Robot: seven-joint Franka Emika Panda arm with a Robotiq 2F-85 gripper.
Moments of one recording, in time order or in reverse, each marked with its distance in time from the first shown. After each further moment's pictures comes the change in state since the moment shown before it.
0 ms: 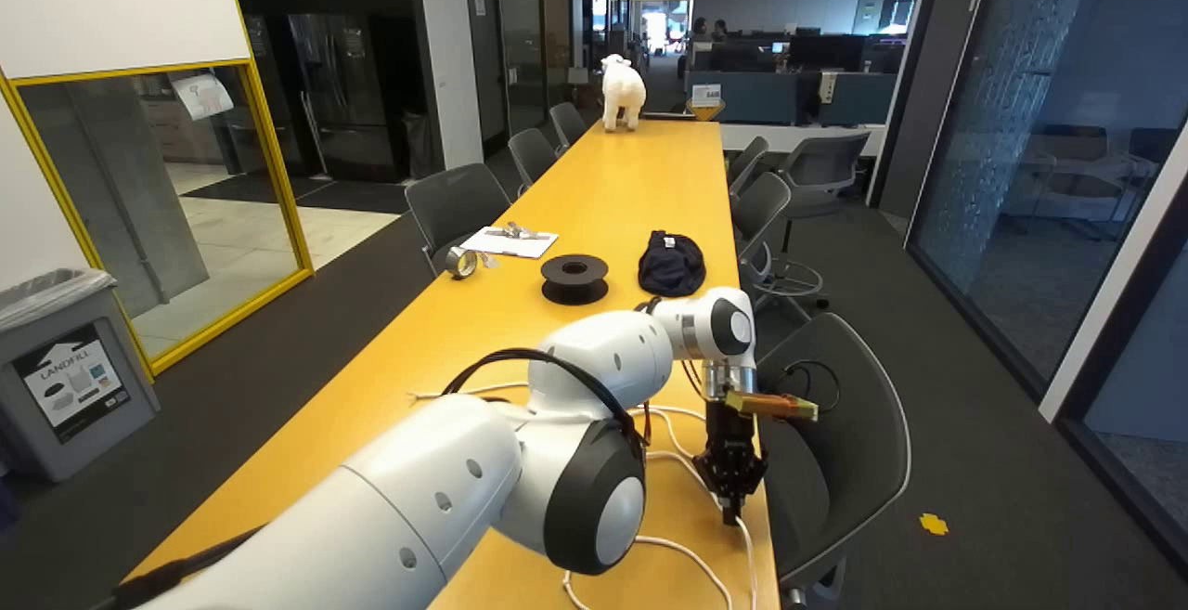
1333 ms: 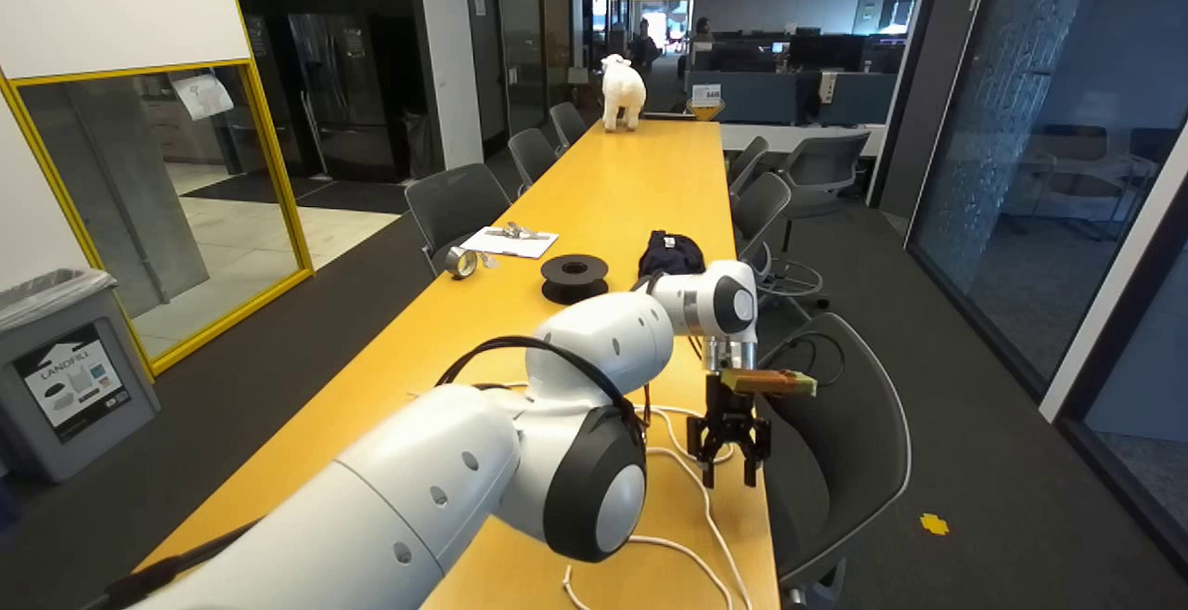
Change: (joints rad) arm -0.001 -0.048 0.016 0.017 0.054 0.053 0.093
